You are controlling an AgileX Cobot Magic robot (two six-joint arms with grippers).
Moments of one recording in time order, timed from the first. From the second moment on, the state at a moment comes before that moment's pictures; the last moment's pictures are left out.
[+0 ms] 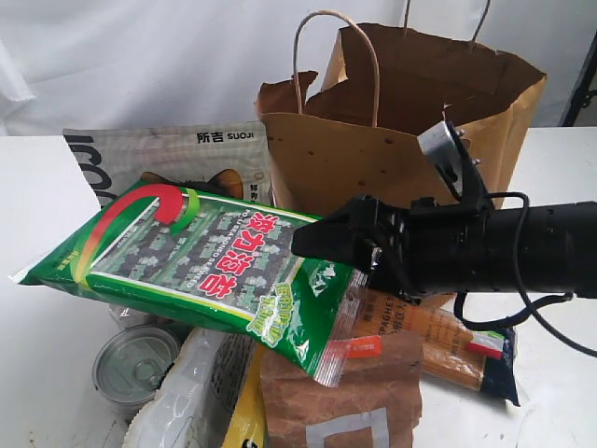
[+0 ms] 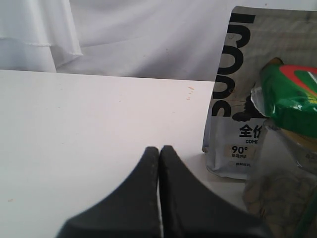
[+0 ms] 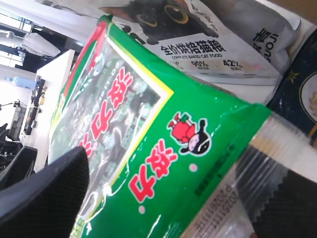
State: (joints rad) left arm -0.03 0.00 0.00 0.01 0.29 -0.07; right arm 0.34 1.52 -0.66 1.75 0.74 -1.16
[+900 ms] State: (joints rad) left arm -0.03 0.00 0.00 0.01 0.29 -0.07; right arm 0.39 1.51 -0.69 1.75 0.65 -1.21
